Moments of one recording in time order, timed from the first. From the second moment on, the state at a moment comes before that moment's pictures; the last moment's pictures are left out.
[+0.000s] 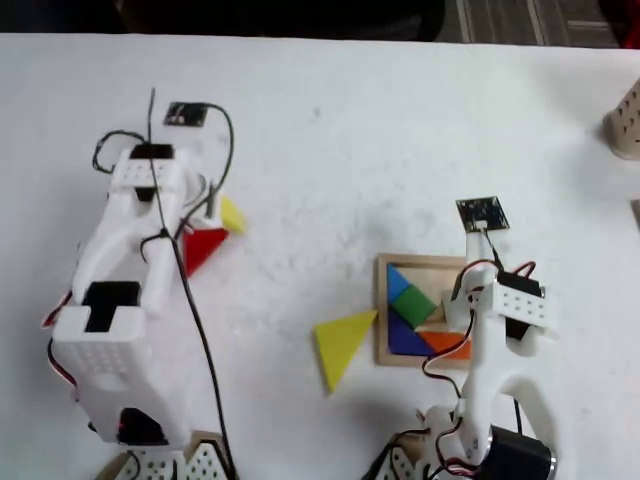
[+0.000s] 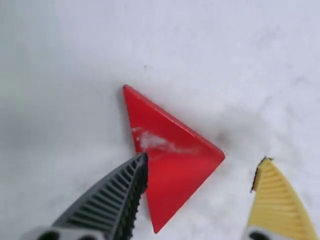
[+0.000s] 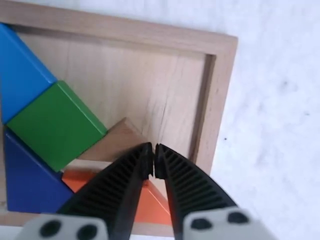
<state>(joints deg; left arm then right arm) -6.8 22.1 5.5 64.9 -1.2 14.2 -22.5 59.2 48.4 27.1</state>
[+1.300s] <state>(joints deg) -9.9 24.3 8.0 65.4 0.7 14.2 -22.5 59.2 48.4 27.1</state>
